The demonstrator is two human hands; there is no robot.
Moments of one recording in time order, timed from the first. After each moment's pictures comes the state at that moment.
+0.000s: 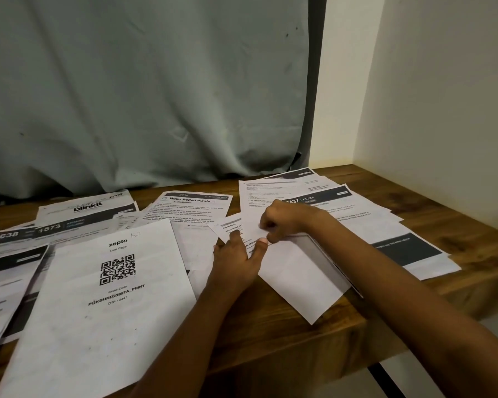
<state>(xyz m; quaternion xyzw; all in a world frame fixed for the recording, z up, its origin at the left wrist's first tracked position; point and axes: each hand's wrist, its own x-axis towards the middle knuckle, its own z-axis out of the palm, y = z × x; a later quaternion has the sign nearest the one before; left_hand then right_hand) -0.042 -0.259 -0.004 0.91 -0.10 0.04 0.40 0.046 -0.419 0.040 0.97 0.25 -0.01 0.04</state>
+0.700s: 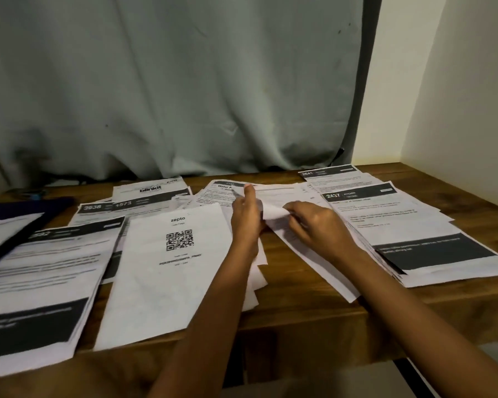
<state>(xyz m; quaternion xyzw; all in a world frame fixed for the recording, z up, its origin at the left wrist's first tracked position) -0.032 -0.223 0.033 0.64 0.10 0.03 0.76 -0.040 -0.373 0.008 0.86 0.29 0.39 -0.15</state>
